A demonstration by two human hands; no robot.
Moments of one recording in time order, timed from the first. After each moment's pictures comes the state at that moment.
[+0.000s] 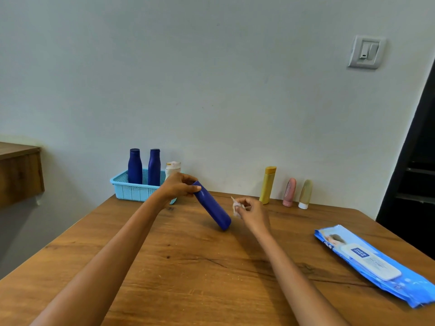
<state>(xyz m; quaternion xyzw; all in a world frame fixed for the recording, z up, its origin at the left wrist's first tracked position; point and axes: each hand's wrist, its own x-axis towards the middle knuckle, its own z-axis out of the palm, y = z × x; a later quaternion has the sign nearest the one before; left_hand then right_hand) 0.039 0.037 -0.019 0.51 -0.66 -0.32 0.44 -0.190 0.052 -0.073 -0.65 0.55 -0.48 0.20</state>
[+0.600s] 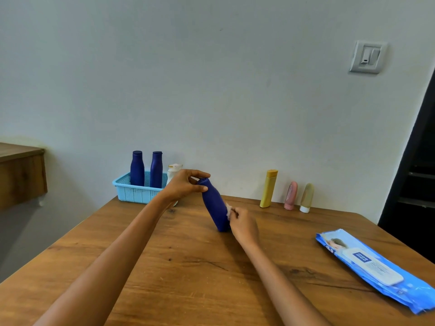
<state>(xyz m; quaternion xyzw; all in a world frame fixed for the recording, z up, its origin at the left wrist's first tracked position) 0.032 0.046 -0.009 0.43 -0.73 -0.27 0.46 -0.158 0.063 -0.083 -0.67 0.61 -0.41 0.13</state>
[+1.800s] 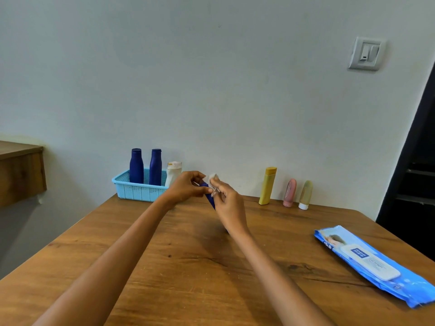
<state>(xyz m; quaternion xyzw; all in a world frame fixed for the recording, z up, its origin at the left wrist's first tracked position) 0.022 0.045 -0.020 0.45 -0.72 -0.26 0.46 -0.128 0.079 -0.049 -0.71 0.41 -0.55 0.12</state>
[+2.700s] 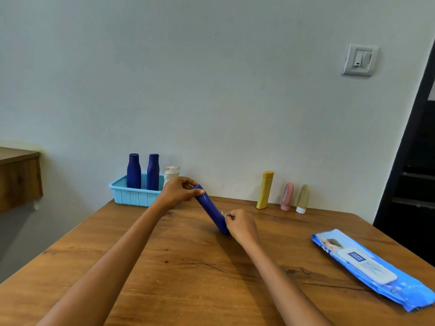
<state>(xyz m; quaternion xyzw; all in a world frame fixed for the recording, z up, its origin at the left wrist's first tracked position) 0.034 0.041 -0.024 0.50 -0.68 -0.24 0.47 -0.165 0.069 -0.068 -0.70 0.63 -0.32 0.13</state>
